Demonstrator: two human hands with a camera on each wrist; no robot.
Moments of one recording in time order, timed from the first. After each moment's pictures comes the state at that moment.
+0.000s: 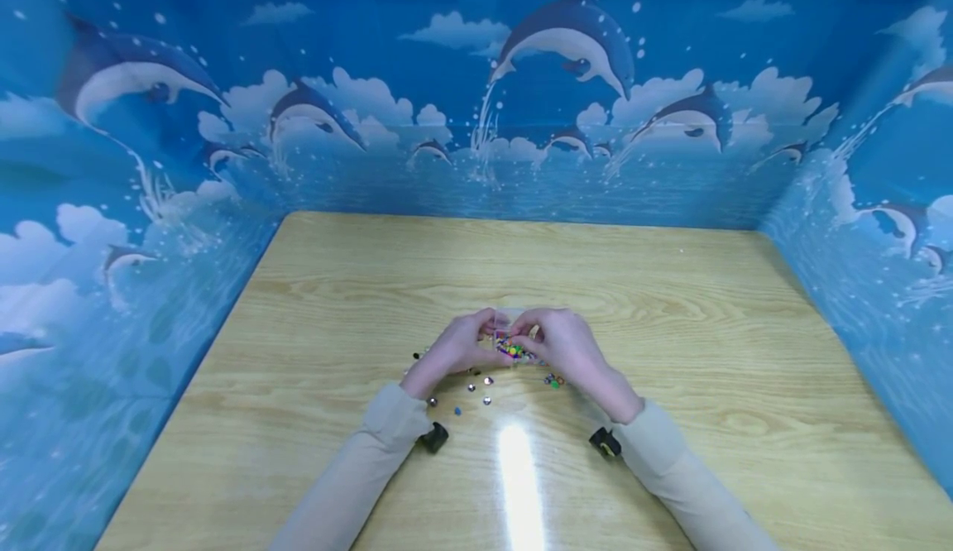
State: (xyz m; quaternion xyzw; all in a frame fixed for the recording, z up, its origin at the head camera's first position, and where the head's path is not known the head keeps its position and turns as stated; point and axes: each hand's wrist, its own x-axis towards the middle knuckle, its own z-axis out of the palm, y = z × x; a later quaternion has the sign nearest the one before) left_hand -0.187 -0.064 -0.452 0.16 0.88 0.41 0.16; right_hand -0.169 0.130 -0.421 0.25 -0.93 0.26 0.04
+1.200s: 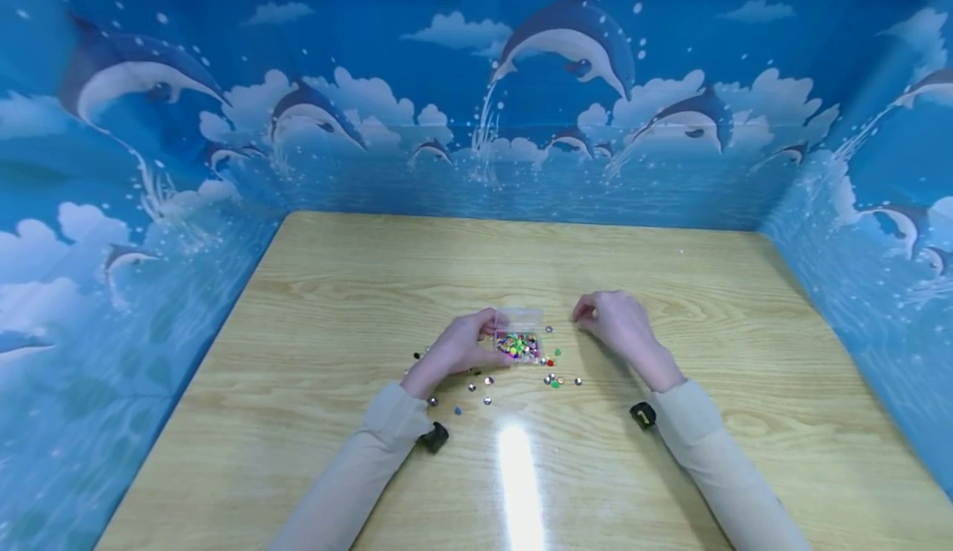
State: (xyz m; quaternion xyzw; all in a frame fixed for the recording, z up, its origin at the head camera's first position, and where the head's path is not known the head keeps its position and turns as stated) left_hand -0.185 -0.063 -0.450 0.15 0.89 0.40 0.16; right_hand -0.205 0.203 -0.424 0.14 -0.98 0.16 0.00
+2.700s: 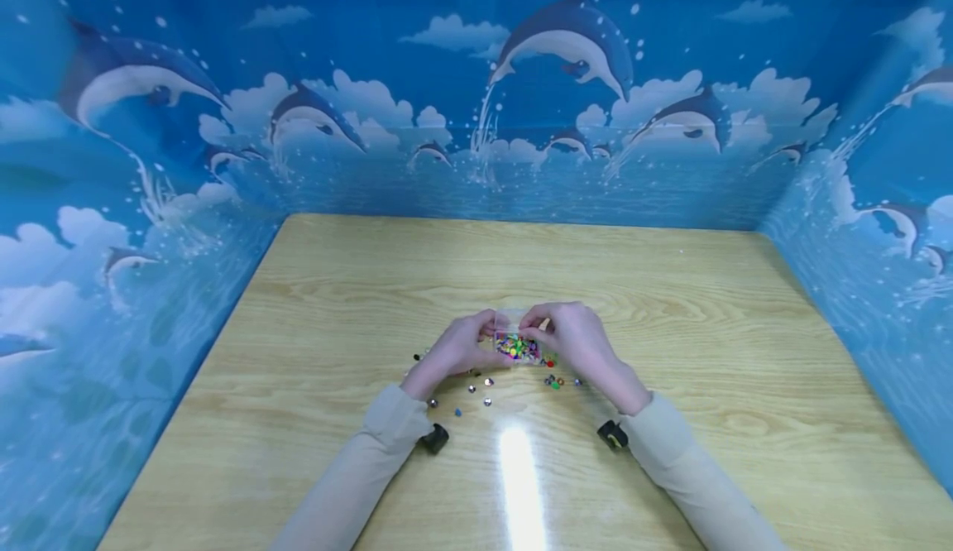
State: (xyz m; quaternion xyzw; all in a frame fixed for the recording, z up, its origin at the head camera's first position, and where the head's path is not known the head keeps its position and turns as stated) left_hand -0.186 -0.063 -0.449 0.15 0.89 0.41 0.16; right_hand -0.178 0.144 -0.420 0.22 -0.94 0.26 0.04
